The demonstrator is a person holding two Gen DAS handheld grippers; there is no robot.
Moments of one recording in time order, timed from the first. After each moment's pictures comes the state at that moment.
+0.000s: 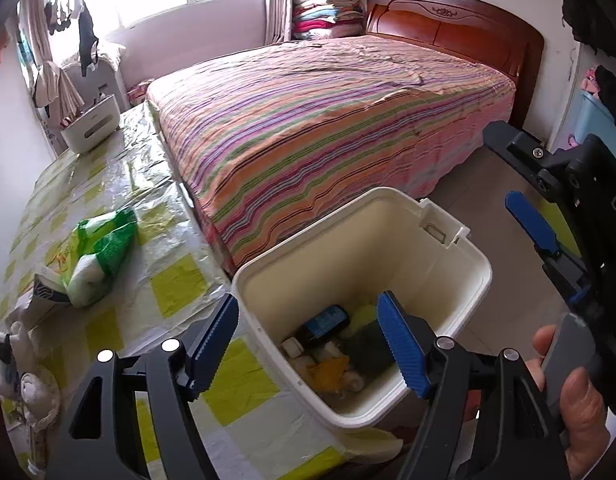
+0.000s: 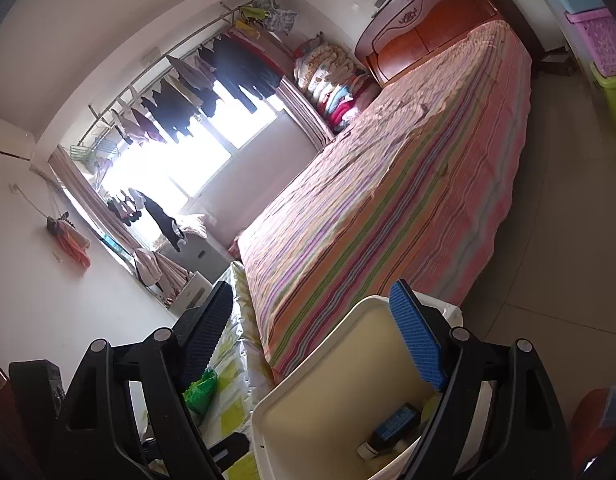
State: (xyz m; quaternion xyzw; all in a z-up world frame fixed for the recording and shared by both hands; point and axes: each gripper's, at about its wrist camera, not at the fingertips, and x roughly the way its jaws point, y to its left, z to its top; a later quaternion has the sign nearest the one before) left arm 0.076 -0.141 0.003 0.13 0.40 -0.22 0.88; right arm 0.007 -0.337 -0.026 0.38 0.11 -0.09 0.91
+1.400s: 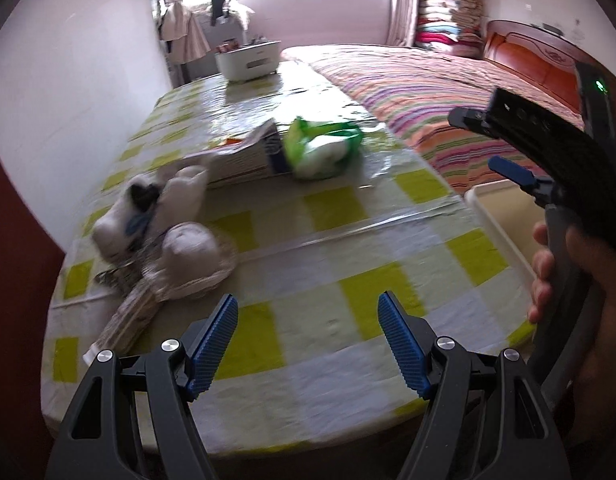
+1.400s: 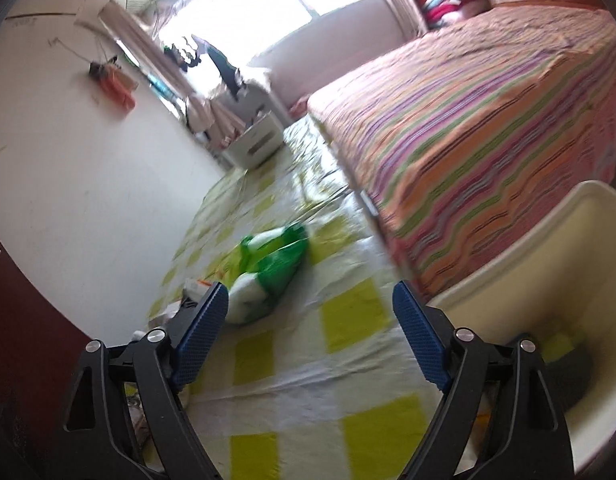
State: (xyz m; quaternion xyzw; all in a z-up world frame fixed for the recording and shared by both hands) left arm 0.033 0.081 -0.014 0.06 0.41 -0.04 0.91; right arm 0.135 -0.148 -0.038 0.27 0.31 0.10 0.91
